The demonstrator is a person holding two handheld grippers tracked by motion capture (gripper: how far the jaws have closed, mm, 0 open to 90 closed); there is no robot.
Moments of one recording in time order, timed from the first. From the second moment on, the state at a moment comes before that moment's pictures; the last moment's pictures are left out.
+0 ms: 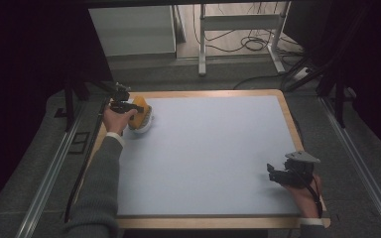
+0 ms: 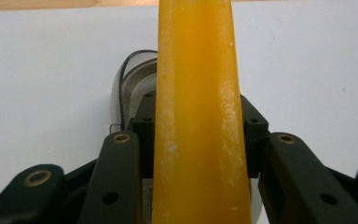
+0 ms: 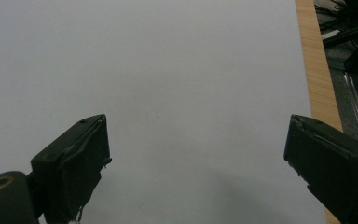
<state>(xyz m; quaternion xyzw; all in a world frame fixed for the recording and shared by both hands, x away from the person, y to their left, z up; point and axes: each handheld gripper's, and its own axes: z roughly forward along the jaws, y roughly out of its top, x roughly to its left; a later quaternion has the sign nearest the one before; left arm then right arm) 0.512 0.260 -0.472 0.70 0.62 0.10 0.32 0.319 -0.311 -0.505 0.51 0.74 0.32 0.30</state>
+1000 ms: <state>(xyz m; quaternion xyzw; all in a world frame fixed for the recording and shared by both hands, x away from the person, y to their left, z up) 0.427 0.266 -0.431 0.74 0.52 0.12 0.42 0.318 -0.306 -0.503 0.50 0.75 0.32 0.30</state>
